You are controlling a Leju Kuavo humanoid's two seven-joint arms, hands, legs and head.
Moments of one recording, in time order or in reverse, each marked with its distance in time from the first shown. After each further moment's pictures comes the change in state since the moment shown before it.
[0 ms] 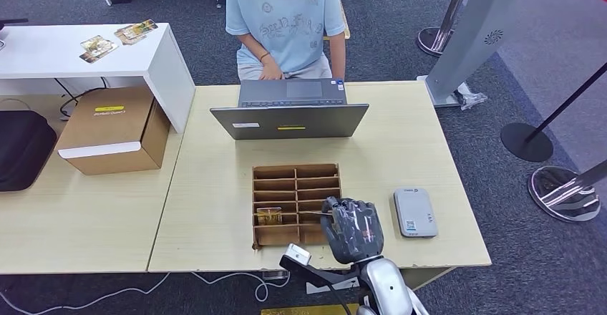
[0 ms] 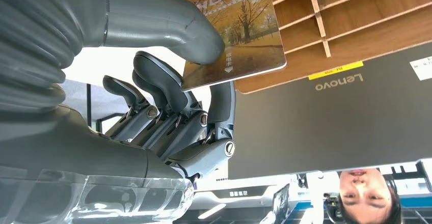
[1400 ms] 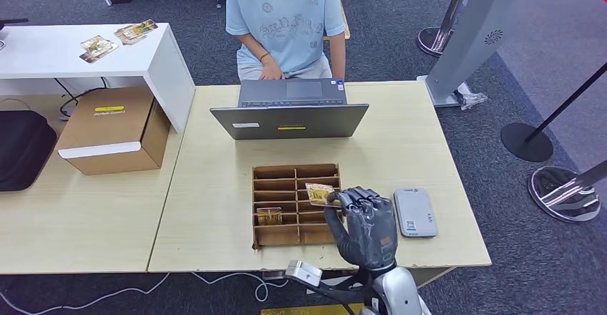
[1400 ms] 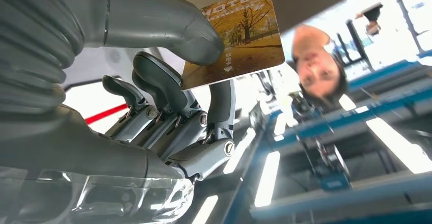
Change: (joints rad) left arm 0.000 0.004 -0.024 0.000 -0.019 -0.002 0.000; right arm 0.029 0.006 -0.017 -0.086 -0.021 -0.352 -0.191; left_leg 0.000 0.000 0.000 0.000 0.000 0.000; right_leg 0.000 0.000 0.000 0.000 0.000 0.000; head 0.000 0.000
